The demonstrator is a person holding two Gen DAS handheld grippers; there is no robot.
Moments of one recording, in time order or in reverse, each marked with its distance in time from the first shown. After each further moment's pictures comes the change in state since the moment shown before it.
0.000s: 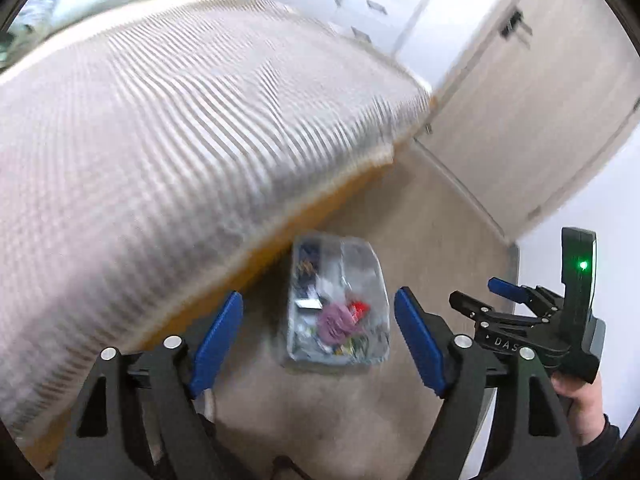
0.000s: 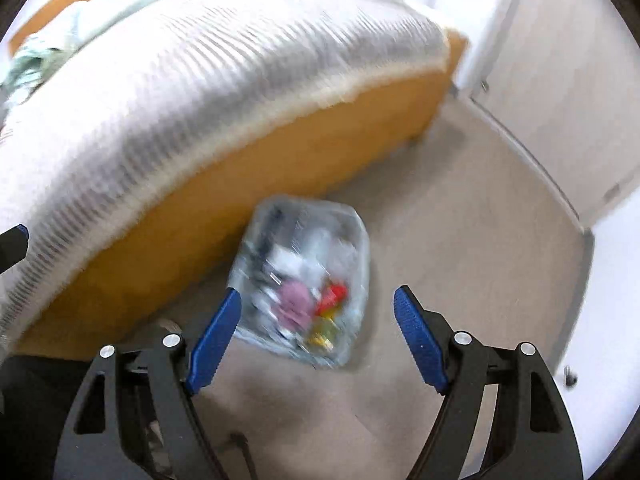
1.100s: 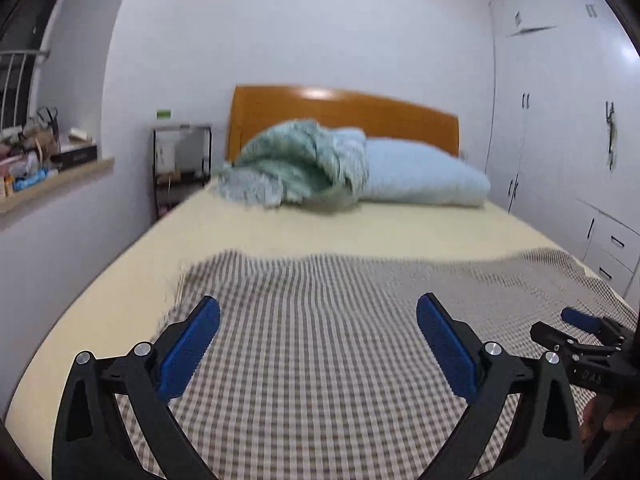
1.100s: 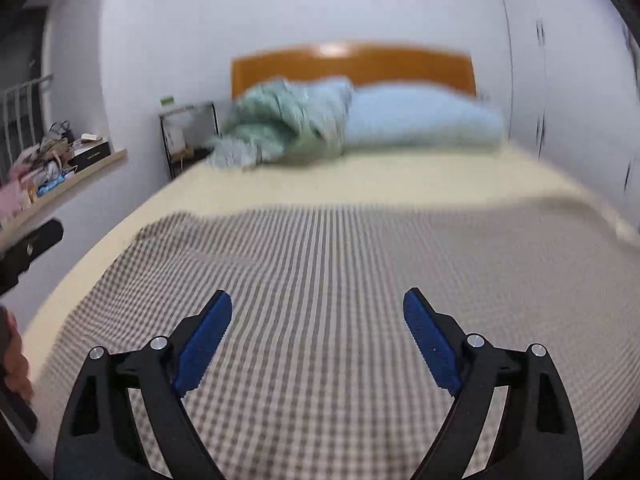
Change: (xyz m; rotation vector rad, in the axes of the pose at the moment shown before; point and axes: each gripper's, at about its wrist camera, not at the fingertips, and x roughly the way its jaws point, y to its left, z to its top) left arm -0.273 0.479 0.125 -0.277 -0.734 0.756; right arm -0.028 0.540 0.251 -0.448 -0.569 0.568
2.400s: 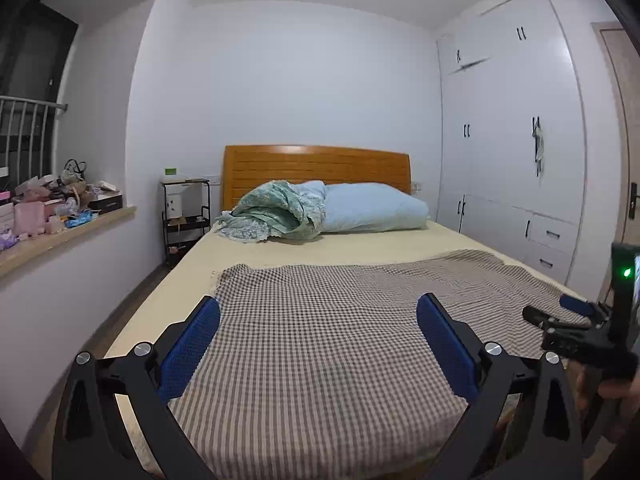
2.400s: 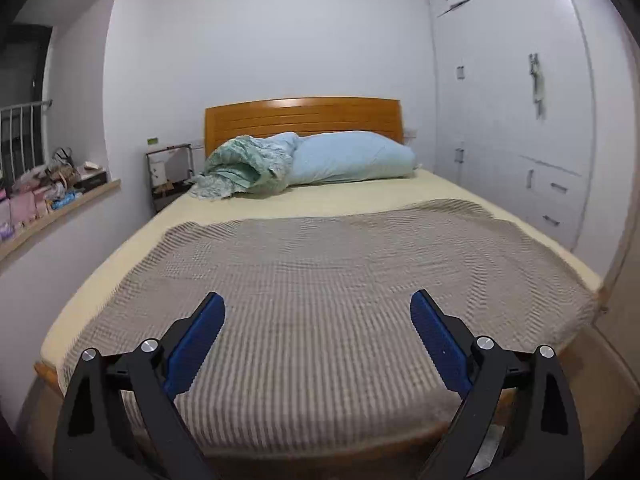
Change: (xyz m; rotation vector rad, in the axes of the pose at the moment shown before) left arm -0.489 -0.055 -0.070 0.072 -0.131 -0.060; right arm -0.371 0.021 -0.105 0.058 -0.089 -0.199
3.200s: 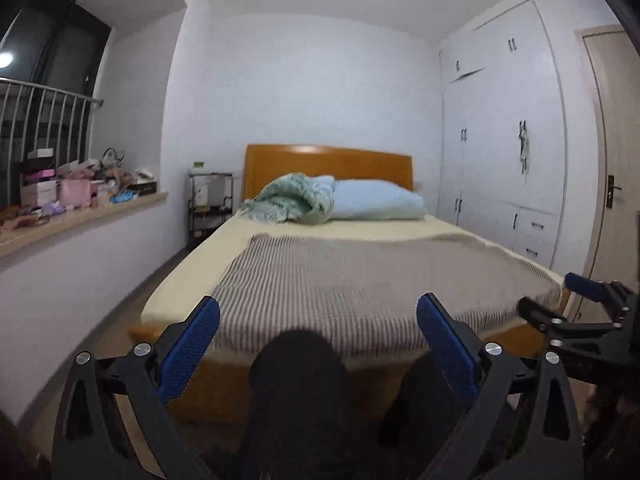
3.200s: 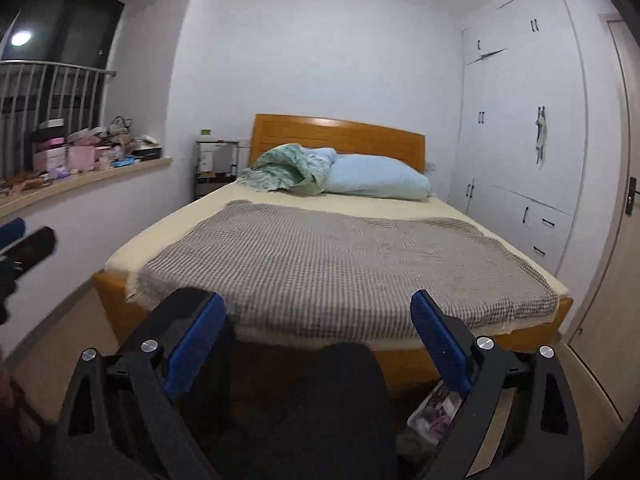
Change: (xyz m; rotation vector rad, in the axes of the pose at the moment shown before) left arm -0.279 -0.015 -0.132 -0.028 0.006 0.054; right arm -0.246 0.058 -0.135 -0.150 -0.078 0.079
